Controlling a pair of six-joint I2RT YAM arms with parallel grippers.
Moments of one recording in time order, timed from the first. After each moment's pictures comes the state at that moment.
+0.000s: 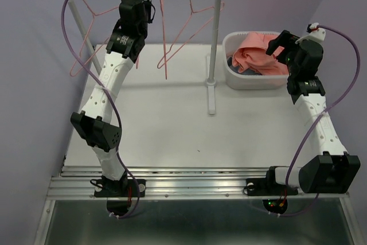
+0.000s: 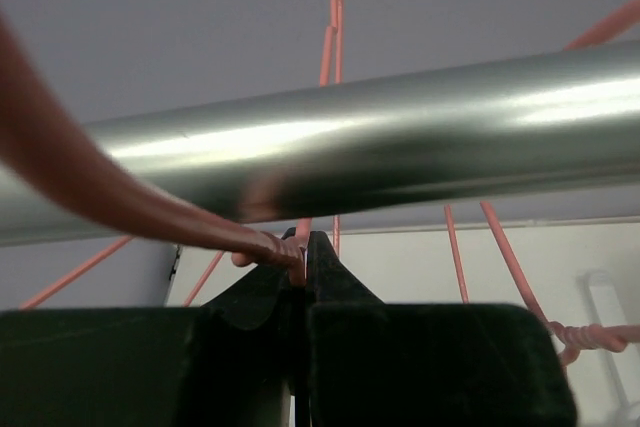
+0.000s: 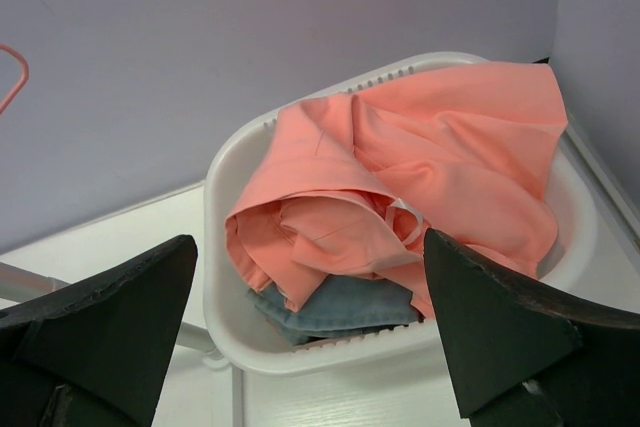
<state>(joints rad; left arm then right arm) -0.37 1.78 2.14 -0.36 -0.41 0.15 -0.04 1.27 1.24 -0.05 0.11 0.34</state>
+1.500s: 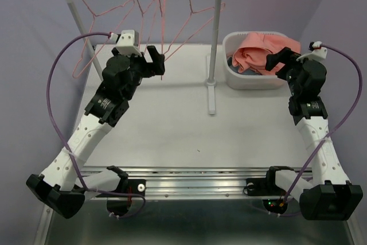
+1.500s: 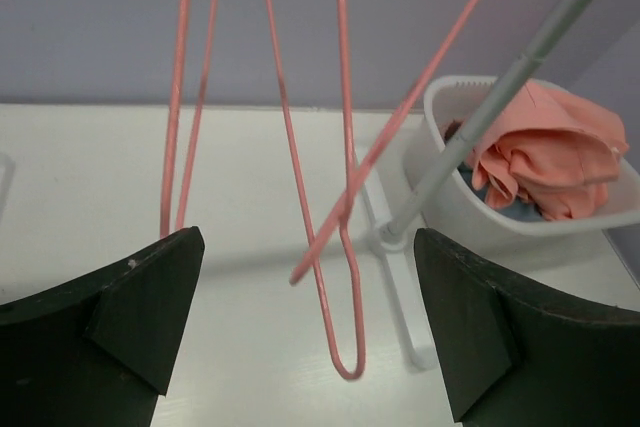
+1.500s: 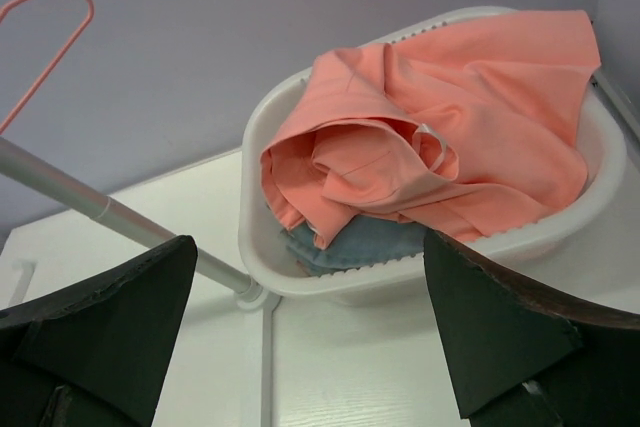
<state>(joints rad) -0.50 1.11 1.30 -0.23 -0.25 -0.27 -0.04 1.04 1.03 -0.04 -0.01 0.40</state>
